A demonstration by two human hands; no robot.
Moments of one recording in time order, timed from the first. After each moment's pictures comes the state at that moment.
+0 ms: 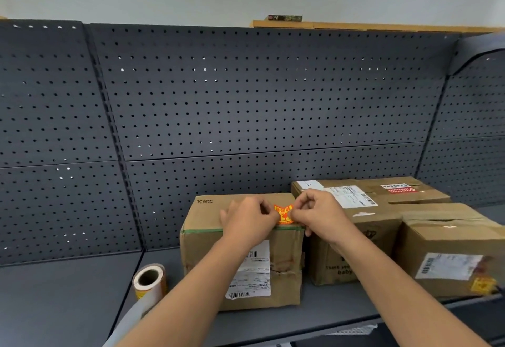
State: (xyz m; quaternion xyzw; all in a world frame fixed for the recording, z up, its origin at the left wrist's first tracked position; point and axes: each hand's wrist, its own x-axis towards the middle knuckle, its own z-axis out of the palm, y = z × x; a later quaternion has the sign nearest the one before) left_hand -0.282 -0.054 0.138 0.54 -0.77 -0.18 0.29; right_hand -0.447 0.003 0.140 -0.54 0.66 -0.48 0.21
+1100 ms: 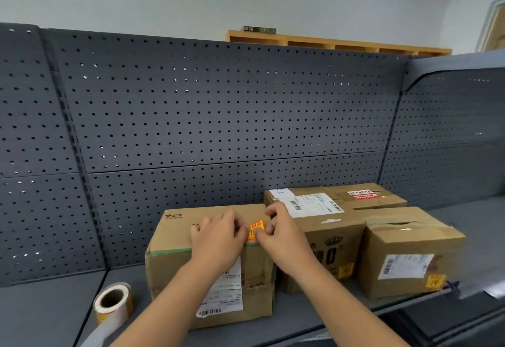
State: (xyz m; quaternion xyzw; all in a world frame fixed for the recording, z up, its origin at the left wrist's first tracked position) left_hand -0.278 -0.042 0.128 0.53 -0.81 -0.10 0.23; right_hand -0.420 0.022 0.123 -0.55 0.68 -0.46 0.14
